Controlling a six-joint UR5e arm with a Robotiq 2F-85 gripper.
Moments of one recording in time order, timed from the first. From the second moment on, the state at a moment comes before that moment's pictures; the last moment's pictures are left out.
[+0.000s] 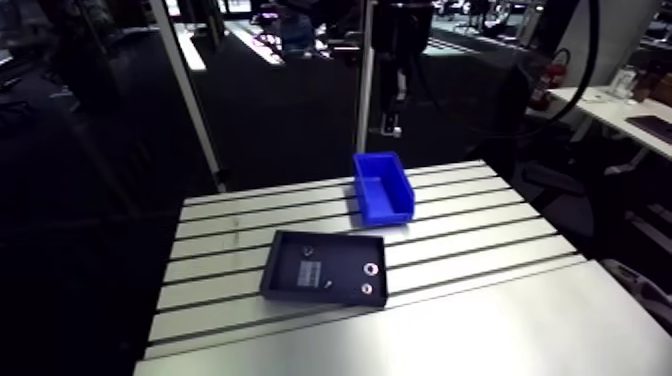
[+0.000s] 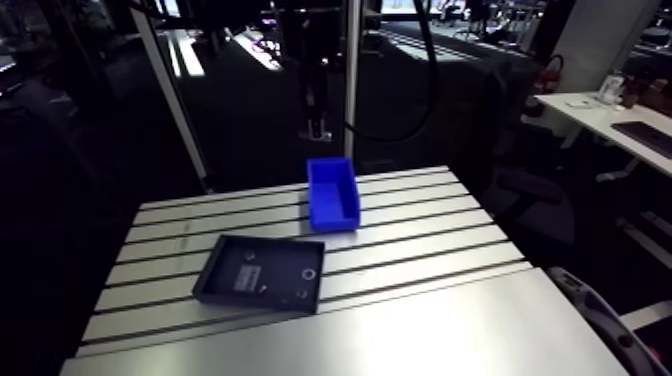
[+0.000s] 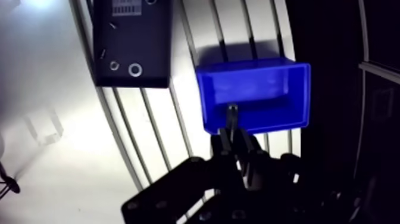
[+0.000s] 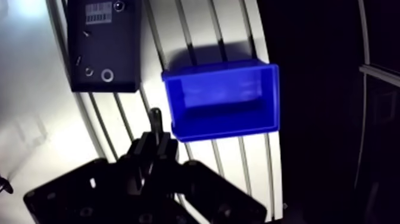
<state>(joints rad) -0.24 -1.31 1.57 -1.82 -1.59 -3.16</state>
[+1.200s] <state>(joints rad) -0.27 -1.05 1.53 -2.02 -1.60 -3.20</state>
